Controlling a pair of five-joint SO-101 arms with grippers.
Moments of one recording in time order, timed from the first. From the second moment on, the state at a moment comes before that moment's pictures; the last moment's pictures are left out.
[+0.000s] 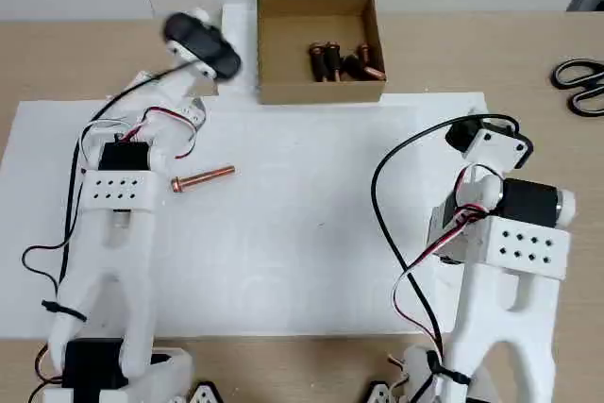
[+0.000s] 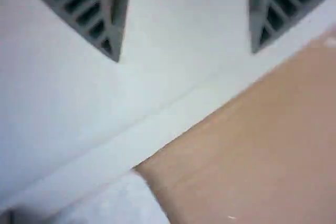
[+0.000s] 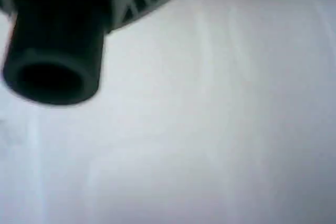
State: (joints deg) left arm -3.7 -12.9 25.2 38.6 -24.6; right arm 9.2 -33.2 25.8 98.3 -0.6
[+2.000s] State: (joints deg) left arm 3.6 -12.9 48.0 33.2 78.3; right arm -1.0 -33.3 23.6 98.3 -3.6
